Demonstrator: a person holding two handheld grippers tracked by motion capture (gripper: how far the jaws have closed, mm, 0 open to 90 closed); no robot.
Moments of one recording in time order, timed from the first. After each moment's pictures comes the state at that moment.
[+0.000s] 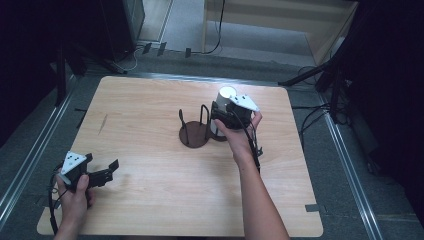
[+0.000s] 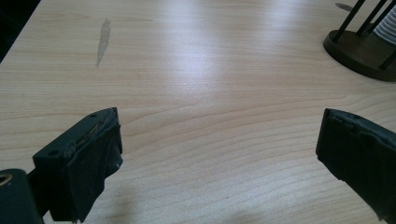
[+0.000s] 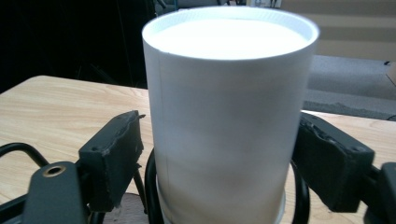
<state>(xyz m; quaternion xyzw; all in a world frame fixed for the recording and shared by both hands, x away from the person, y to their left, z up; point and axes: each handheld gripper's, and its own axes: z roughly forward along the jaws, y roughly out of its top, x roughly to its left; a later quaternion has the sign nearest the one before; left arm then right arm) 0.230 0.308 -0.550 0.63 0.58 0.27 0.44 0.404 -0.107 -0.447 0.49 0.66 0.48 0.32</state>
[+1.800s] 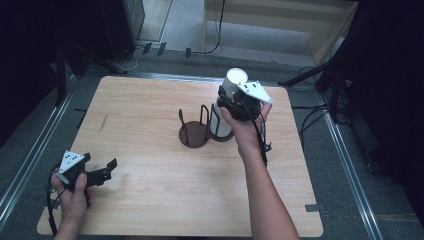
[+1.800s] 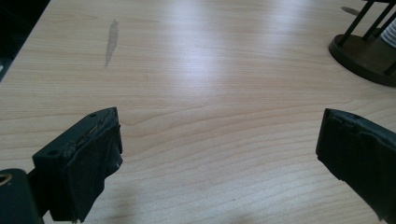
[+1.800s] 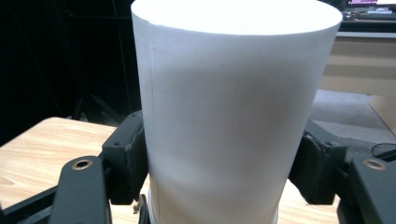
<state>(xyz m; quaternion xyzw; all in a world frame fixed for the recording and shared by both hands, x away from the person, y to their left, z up) 0.230 0.313 -0.547 0.62 0.59 0.27 0.44 0.380 -0.114 -0.376 0.47 0.63 0.51 0.35</state>
